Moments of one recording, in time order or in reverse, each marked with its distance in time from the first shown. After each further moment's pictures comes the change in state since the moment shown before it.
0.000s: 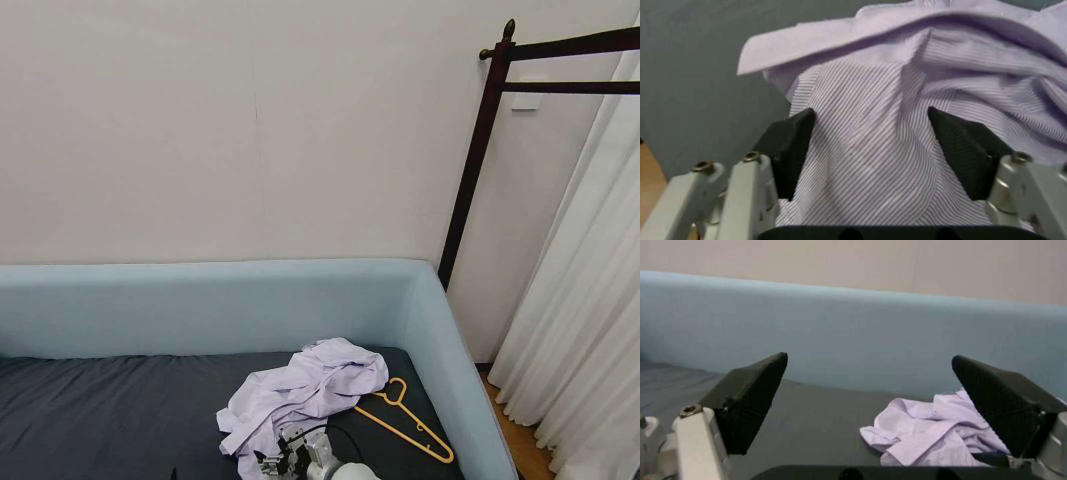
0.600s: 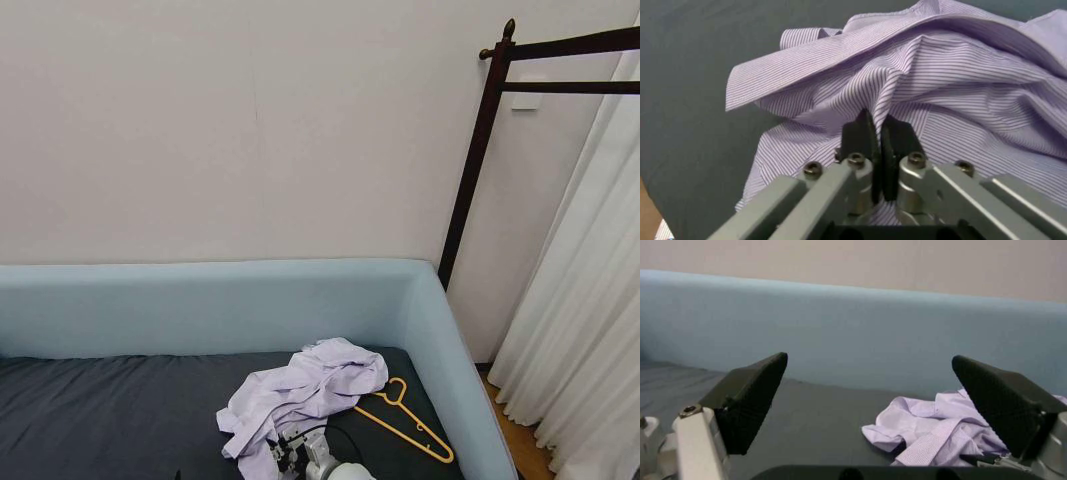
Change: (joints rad) left arm -0.007 0.003 0.000 0.011 -0.002 0.000 -0.006; right arm -0.002 0.014 0.015 -0.026 -0.031 0.034 0.005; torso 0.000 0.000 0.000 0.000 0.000
